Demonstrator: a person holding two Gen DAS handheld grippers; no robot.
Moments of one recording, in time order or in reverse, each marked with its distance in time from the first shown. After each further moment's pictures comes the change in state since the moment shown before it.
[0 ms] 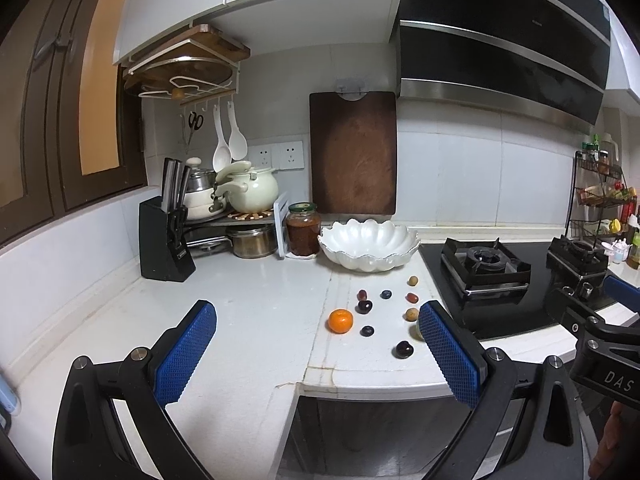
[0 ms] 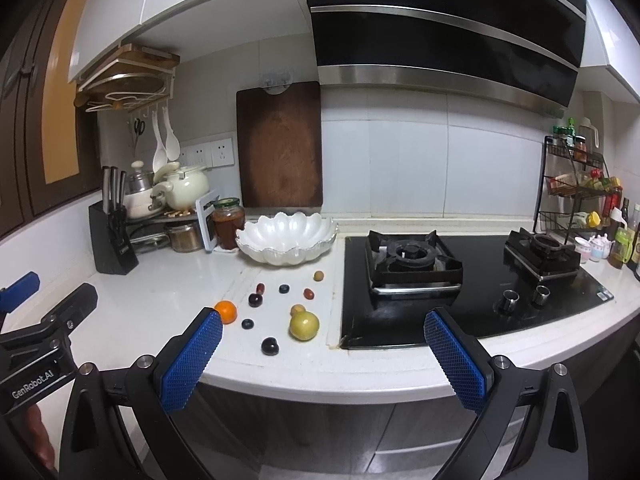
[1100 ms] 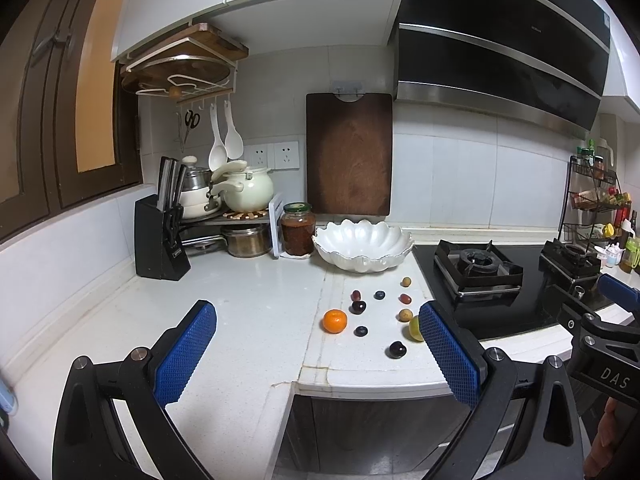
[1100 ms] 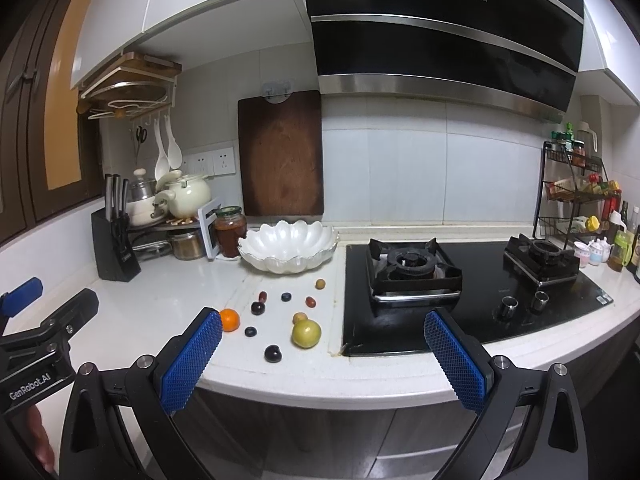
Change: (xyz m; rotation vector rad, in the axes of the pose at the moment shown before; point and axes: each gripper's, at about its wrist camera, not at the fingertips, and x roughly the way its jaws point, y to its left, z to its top) left arm -0.006 0.004 0.002 -0.005 0.008 -0.022; right arm -0.008 0.001 0.007 0.002 -0.023 0.002
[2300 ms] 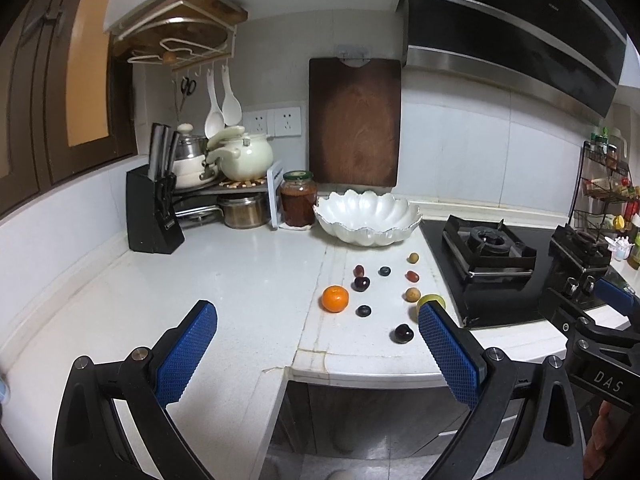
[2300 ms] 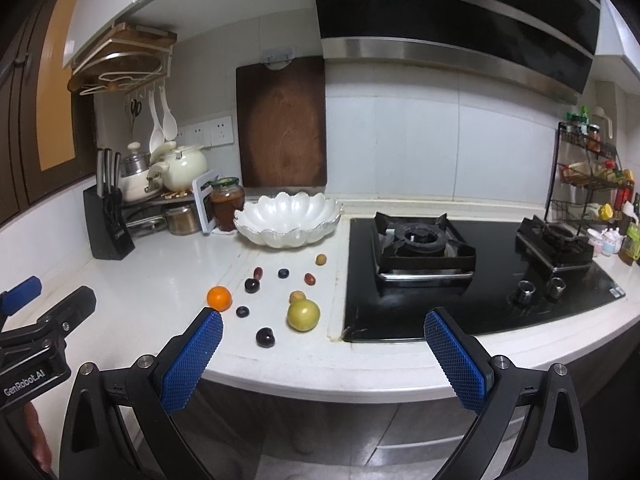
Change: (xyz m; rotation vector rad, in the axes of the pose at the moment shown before) left arm 0.054 -0.006 -0.008 -0.014 0.115 0.008; right arm 0.054 -0.005 -0.009 -0.007 0.105 0.027
